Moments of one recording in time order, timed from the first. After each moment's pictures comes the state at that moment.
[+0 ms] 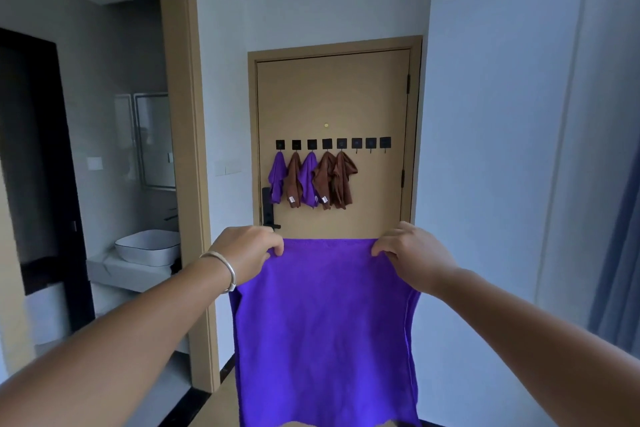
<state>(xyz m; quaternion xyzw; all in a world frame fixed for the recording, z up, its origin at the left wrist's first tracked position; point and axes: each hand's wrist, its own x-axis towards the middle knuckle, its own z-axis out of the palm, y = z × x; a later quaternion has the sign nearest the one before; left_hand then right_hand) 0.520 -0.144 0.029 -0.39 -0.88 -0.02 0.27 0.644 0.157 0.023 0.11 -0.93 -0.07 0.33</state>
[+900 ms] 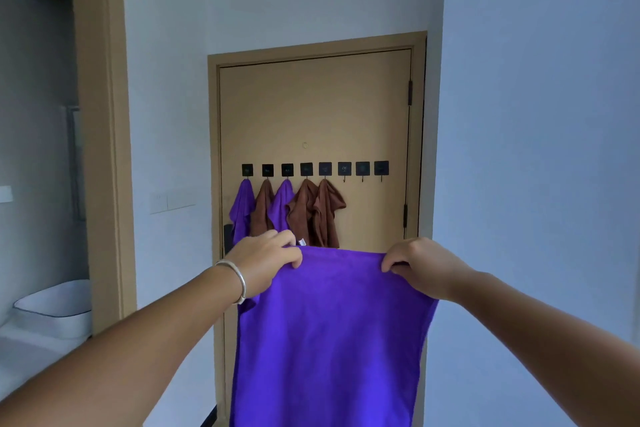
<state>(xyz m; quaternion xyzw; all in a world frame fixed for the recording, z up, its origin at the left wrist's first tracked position) 0.169 0.094 0.058 -0.47 -0.82 0.04 0.32 0.312 0.383 0.070 0.09 -0.97 -0.01 0.23</state>
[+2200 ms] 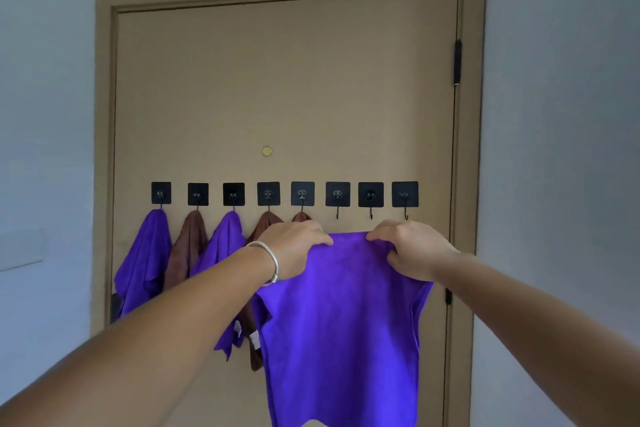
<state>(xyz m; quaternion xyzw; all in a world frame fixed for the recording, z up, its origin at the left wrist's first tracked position) -0.336 0.392 0.119 -0.51 -0.82 -0.05 0.26 -0.208 0.612 0.121 0.02 -0.95 -0.09 0.29</state>
